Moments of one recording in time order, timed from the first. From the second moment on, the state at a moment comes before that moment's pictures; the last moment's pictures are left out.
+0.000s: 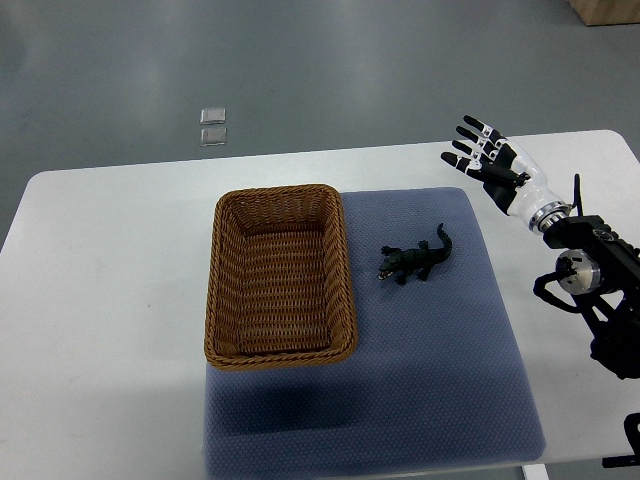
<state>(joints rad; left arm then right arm) 0.00 0.00 -0.05 -0.17 0.06 0.11 0.01 0.52 -0.18 1.21 0.80 -0.74 0.23 0.18</state>
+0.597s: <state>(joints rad) 0.00 0.00 -0.04 -0.17 0.06 0.11 0.01 0.52 -0.18 1.21 0.80 -0.74 0.23 0.18</state>
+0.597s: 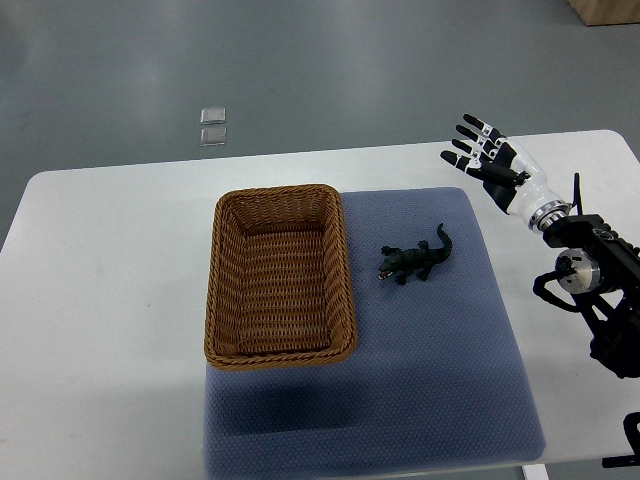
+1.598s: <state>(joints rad) 0.00 0.00 -0.05 -0.17 0.06 0.11 0.01 0.54 -0.19 1.21 0.80 -0.74 0.25 0.18</state>
